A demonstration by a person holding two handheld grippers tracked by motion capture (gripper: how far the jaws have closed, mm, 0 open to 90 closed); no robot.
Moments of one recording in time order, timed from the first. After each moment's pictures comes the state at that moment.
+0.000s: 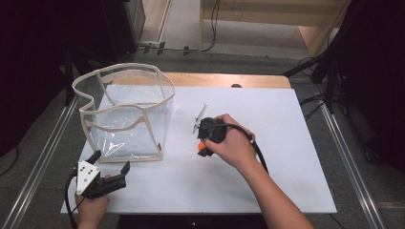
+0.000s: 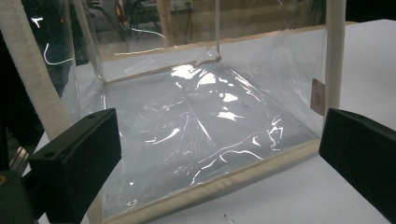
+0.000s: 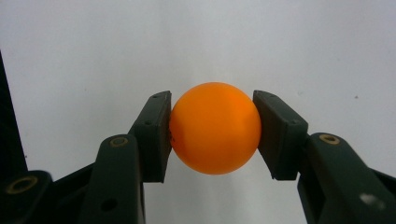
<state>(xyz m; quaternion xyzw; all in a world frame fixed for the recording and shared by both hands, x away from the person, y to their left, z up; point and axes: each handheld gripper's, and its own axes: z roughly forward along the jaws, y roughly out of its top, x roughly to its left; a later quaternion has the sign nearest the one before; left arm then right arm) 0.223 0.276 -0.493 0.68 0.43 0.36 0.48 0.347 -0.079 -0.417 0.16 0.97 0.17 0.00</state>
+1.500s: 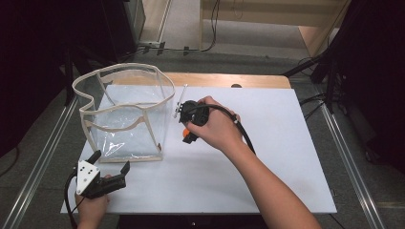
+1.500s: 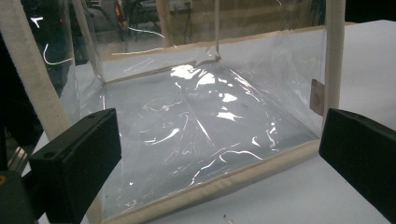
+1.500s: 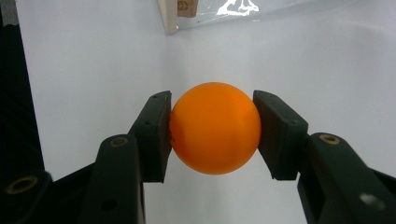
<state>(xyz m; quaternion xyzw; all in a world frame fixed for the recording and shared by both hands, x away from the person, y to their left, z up) 0.224 0.277 -0.493 0.68 0.43 0.36 0.48 0.374 -0.036 -0.373 0.13 0.98 0.16 0.00</state>
